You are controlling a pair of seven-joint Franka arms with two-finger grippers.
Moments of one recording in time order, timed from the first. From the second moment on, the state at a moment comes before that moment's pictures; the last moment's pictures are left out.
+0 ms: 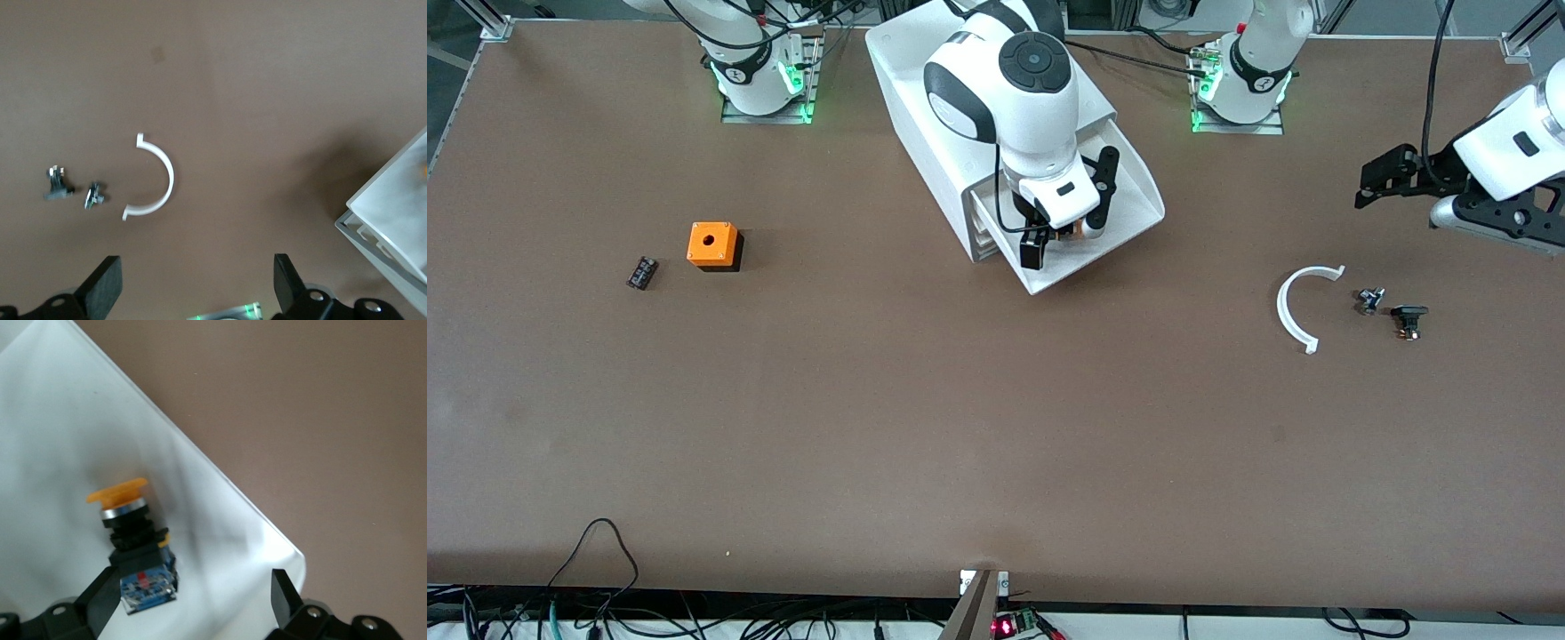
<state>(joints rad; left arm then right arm) 0.13 0.00 -0.17 -1.60 -0.06 1.48 0.13 0.83 0.69 0.10 -1.12 -0.06 1.90 -0.42</state>
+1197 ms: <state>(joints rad) 0.11 0.00 -0.16 -1.55 0.05 1.51 0.02 0.85 0.71 0.12 -1.12 -0.05 1.88 -0.42</state>
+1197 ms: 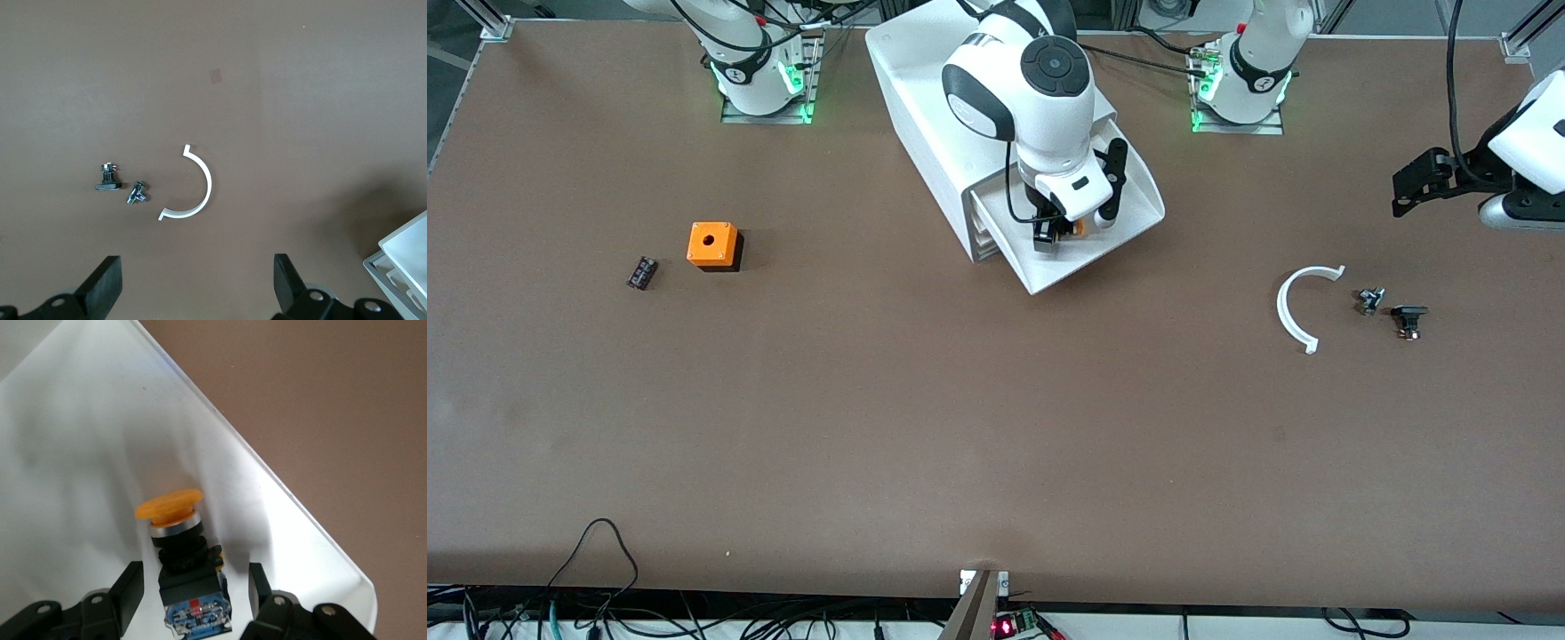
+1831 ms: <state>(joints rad) 0.11 -0.04 -0.16 -1.60 0.05 1.52 0.01 0.85 0.71 0.12 -1.11 -0.06 1.83 -0.43</state>
